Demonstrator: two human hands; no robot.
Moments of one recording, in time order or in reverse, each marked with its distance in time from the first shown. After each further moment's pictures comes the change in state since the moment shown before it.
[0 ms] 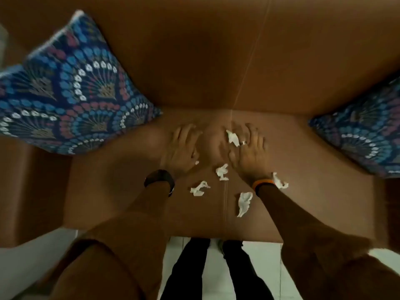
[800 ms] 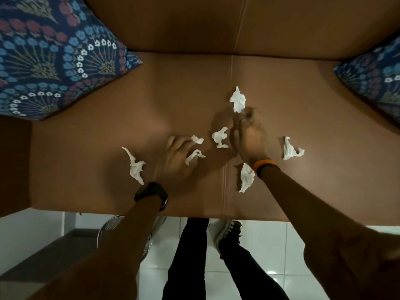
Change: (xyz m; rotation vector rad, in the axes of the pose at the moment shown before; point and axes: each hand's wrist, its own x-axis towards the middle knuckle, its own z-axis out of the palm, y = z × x) left_hand -0.086 0.009 0.125 -0.209 -0.064 -0.087; right_hand -0.040 0.035 0.103 0.185 -0.026 0.058
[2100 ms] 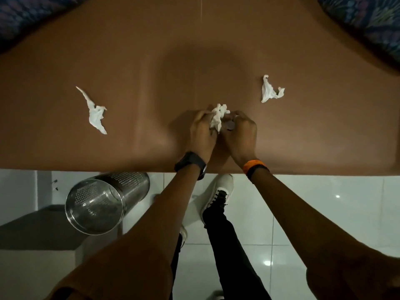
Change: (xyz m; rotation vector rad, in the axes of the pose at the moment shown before) left_hand -0.039 0.140 0.124 -0.341 0.139 -0.301; right_hand -0.149 0.041 0.016 0.337 0.018 0.212
